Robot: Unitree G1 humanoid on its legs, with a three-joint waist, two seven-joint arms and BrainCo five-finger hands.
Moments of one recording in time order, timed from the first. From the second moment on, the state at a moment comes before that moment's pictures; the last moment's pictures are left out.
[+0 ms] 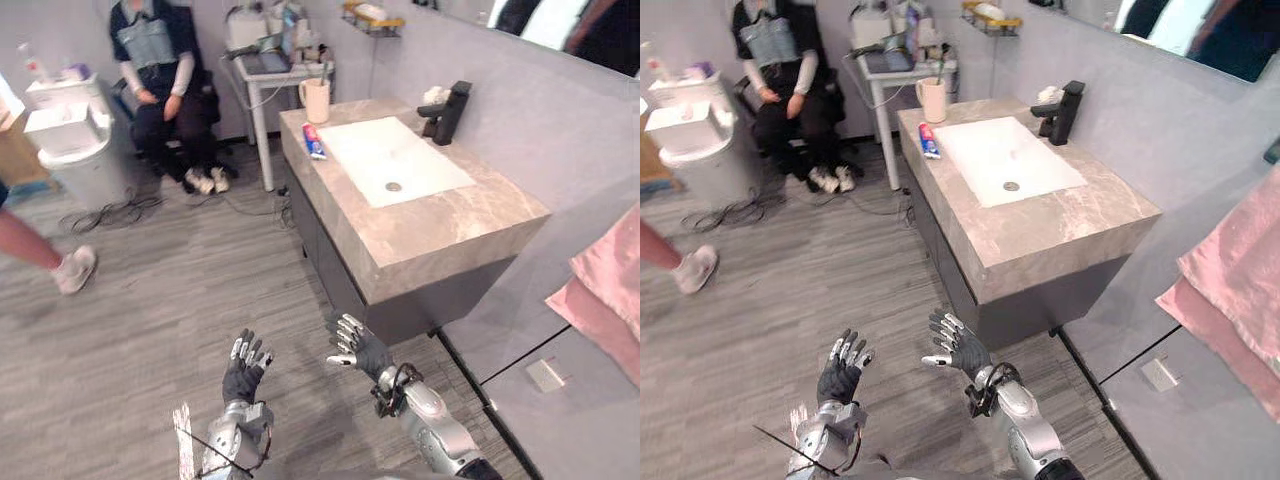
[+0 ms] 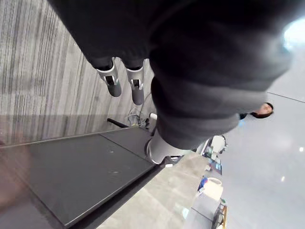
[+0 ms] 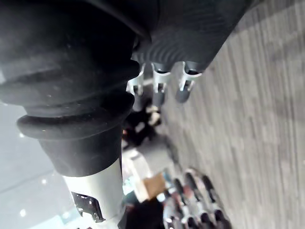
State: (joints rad) left arm 0.37 0.02 -0.03 0.12 -0.46 -0.14 0.05; right arm 0.07 -0.10 0.48 0.32 0.44 -0.10 0.25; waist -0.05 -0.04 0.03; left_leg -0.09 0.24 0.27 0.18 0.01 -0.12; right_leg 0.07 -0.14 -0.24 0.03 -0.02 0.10
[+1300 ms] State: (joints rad) left arm 0.35 0.03 -0.04 0.17 -0.47 -0.12 0.02; right arm 0.18 -0.04 0.23 0.38 0.48 -0.08 0.22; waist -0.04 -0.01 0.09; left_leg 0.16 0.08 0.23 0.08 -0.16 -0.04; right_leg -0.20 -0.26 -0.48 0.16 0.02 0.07
